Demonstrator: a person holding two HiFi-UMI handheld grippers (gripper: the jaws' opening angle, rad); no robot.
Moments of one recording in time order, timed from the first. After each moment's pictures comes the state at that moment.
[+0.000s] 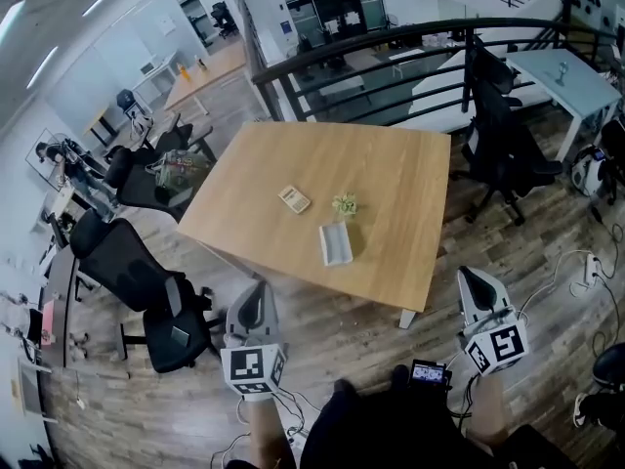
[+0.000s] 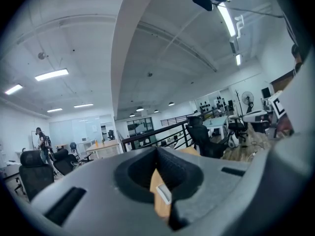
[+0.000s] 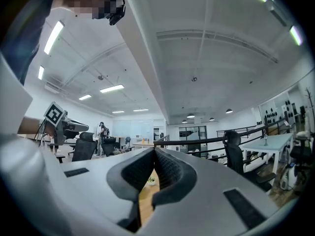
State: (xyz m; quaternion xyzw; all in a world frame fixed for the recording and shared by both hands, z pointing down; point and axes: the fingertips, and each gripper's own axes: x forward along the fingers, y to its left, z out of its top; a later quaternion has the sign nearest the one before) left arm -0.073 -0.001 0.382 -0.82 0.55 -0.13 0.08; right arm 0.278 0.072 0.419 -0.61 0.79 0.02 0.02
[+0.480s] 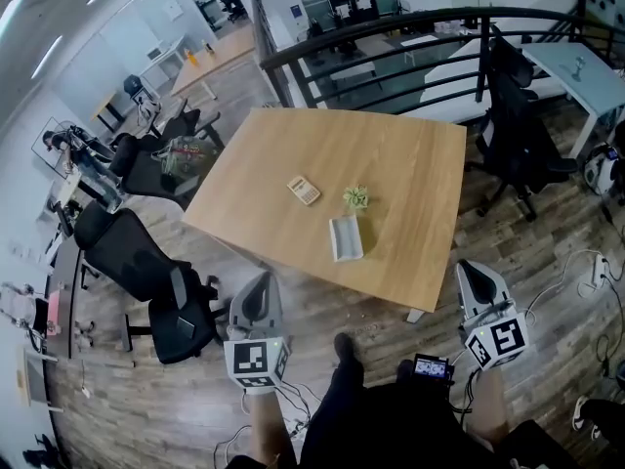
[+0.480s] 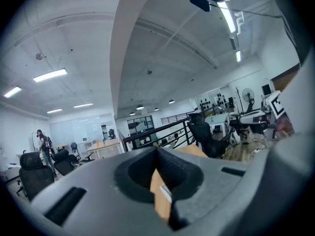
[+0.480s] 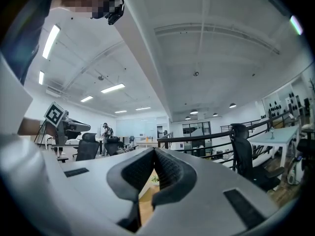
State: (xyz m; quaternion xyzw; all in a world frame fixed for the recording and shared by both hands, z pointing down) left arm -0.073 -0.033 0.391 -0.82 0.55 -0.14 0.08; right arm 0.265 0.025 0.438 -0.59 0.81 -0.01 0.02
